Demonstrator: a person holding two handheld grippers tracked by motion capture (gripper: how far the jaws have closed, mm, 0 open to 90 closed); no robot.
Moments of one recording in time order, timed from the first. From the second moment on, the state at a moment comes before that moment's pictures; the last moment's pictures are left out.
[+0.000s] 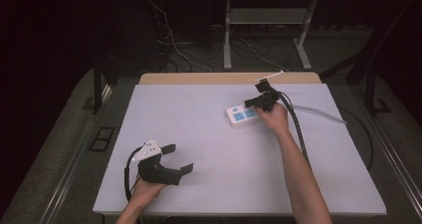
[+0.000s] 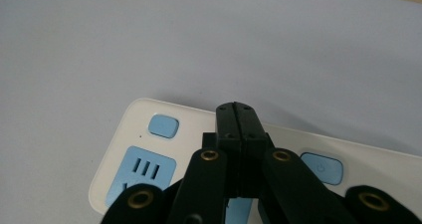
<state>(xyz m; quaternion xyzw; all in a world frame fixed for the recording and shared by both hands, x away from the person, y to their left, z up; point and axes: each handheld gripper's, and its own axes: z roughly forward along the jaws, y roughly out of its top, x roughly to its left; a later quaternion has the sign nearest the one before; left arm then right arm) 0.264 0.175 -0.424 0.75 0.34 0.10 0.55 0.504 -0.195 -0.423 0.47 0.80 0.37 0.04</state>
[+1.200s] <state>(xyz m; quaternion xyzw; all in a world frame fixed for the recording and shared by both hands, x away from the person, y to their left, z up) 0.265 0.178 -0.424 0.75 0.35 0.10 0.55 0.501 -0.194 -0.419 0.47 0.80 0.37 0.05</state>
